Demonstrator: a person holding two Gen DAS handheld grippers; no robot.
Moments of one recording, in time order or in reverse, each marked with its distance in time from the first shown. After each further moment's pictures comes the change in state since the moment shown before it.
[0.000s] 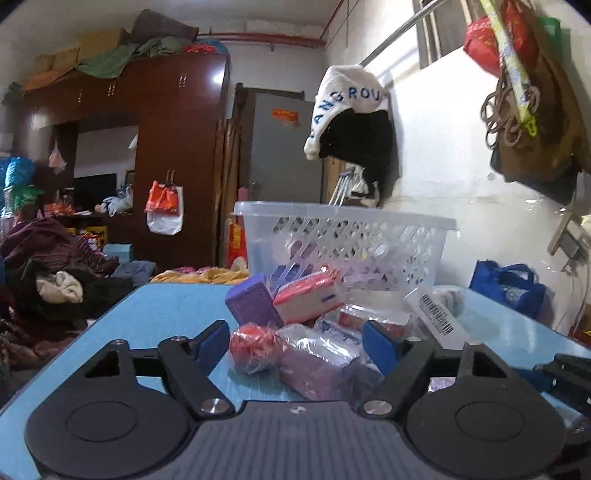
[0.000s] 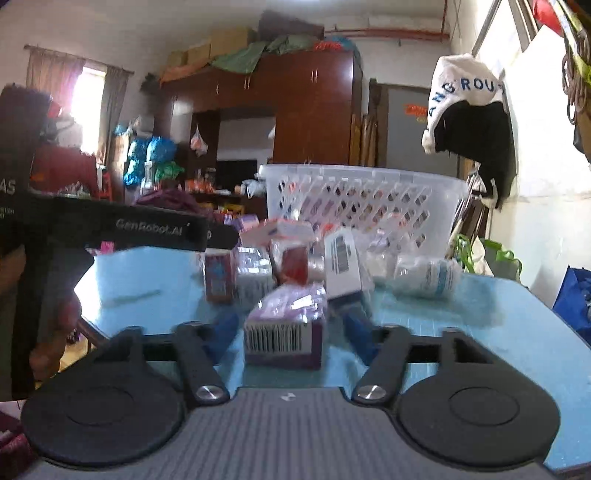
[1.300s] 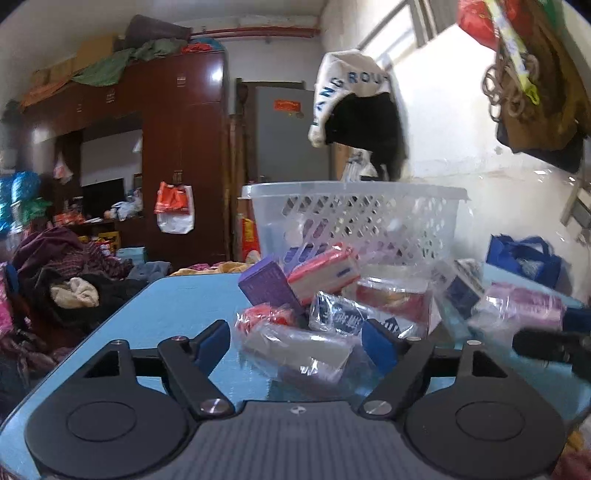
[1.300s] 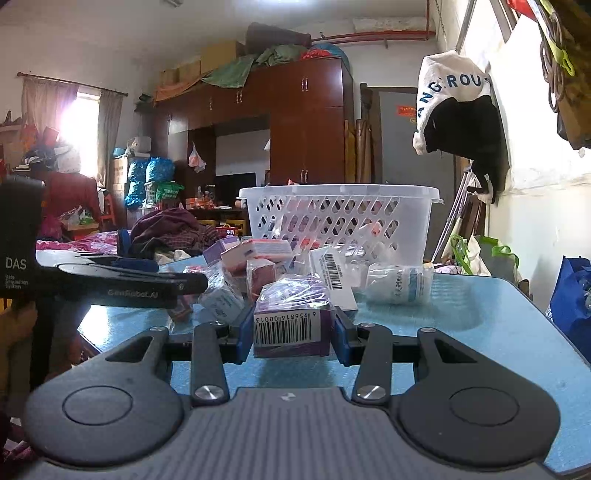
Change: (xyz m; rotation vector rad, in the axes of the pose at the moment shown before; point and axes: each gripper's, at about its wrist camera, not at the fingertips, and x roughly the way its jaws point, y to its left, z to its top) left arm 0.002 0.004 -0.012 0.081 0.023 0.034; right arm -0.020 -0.027 0.005 0.064 -0.047 0.028
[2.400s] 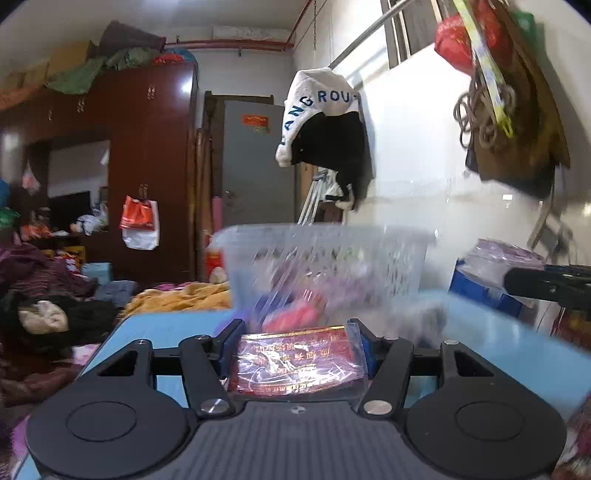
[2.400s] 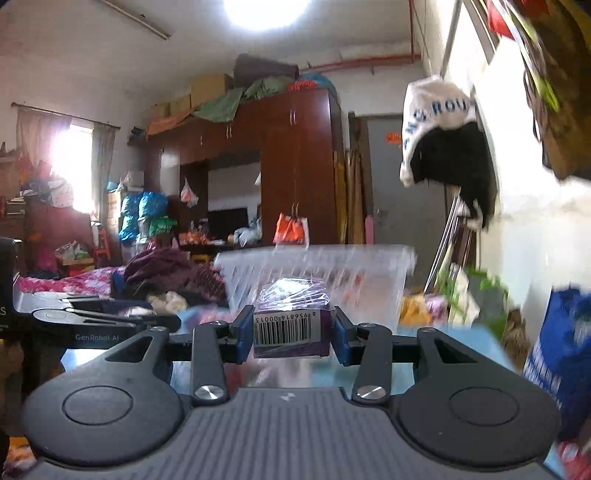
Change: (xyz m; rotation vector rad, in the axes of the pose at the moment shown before) left arm 0.005 0.007 0.055 -0.017 -0.045 -0.135; right arm 0.002 -0.037 0.074 0.019 -0.134 -0.014
